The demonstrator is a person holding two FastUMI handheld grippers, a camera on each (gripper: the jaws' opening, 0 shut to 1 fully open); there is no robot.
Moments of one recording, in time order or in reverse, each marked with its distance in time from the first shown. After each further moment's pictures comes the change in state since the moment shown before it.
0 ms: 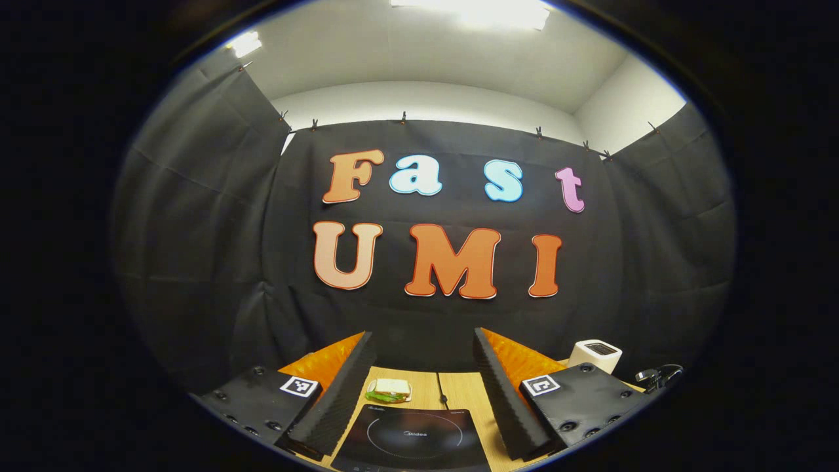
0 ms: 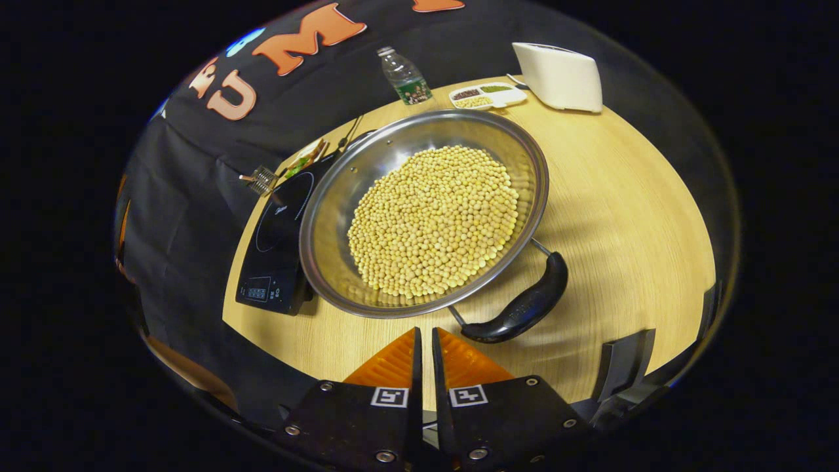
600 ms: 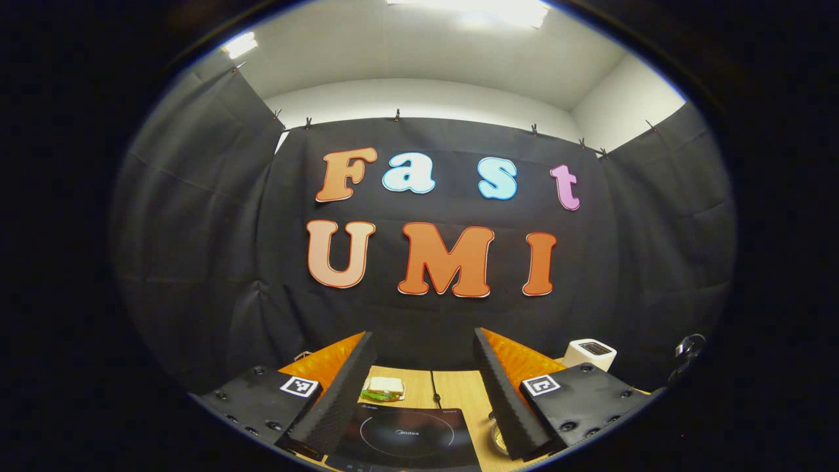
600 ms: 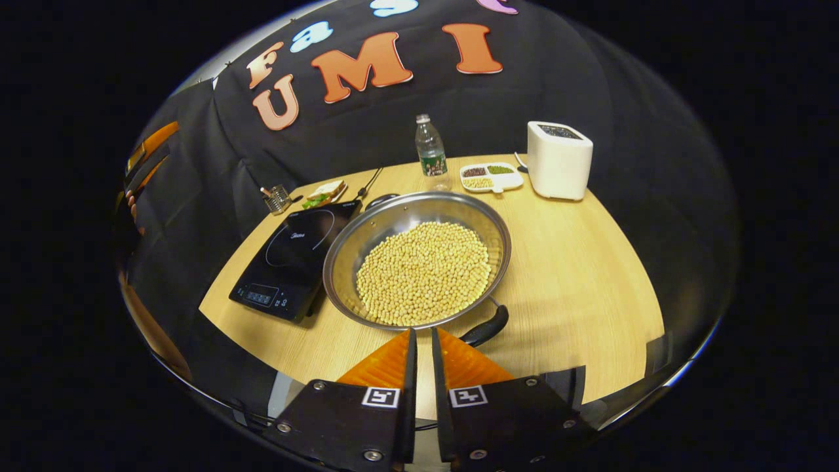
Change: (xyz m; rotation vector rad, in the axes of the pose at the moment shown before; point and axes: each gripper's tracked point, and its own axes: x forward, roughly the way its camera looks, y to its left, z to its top) left arm 0.000 -0.019 0.004 0.006 0.014 -0.017; right arm -0.066 -0.002 0.027 -0.211 -0.290 -0.070
